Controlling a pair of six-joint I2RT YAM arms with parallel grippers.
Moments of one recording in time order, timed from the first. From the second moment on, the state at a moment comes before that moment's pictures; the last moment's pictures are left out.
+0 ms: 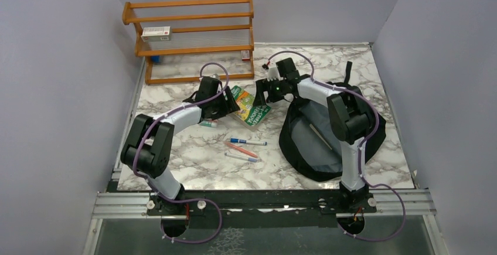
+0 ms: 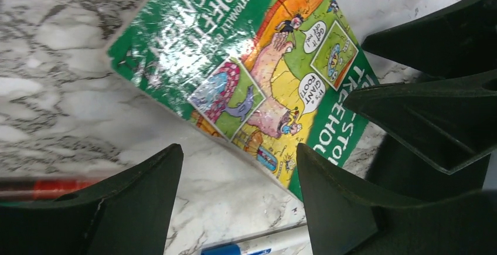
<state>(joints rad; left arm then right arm) -0.35 1.63 0.92 -0.10 0.16 -0.68 0.46 2.12 1.50 -0.26 -0.49 0.13</state>
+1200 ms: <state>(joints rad) -0.37 1.84 1.09 -0.09 0.20 -0.62 0.47 1.87 1.11 -0.13 -0.43 0.32</state>
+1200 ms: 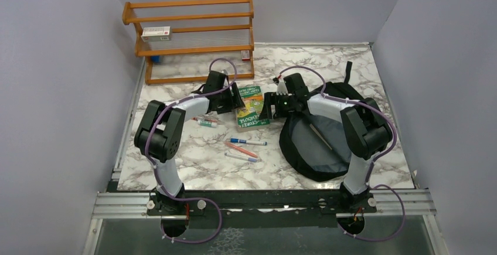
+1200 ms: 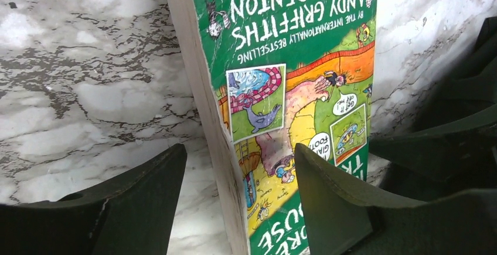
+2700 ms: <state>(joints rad) -0.31 1.83 0.84 0.33 0.34 -0.76 0.43 2.01 1.10 0.24 -0.57 0.82</state>
